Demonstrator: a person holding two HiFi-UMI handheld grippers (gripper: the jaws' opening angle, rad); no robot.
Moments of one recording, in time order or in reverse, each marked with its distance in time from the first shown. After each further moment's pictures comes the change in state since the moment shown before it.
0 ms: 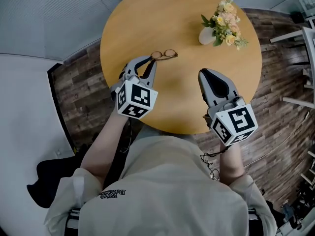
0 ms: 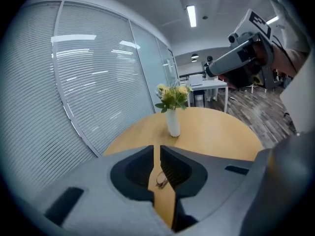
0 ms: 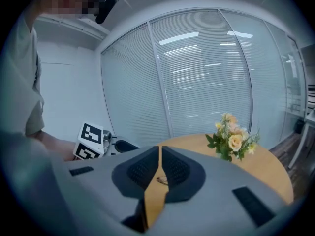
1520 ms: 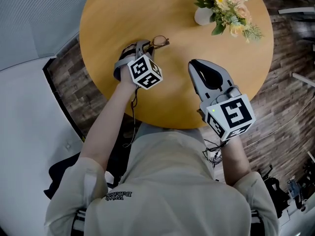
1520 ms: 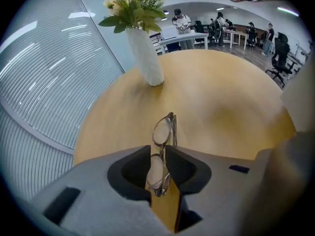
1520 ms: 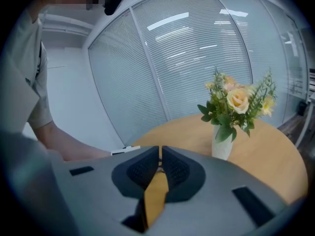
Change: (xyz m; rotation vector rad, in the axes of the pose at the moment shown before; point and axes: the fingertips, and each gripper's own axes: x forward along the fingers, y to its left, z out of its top) left arm 0.180 -0.034 -0.134 0.339 0.409 -0.166; right arm 0.058 -0.052 -0.070 0.095 0.144 0.036
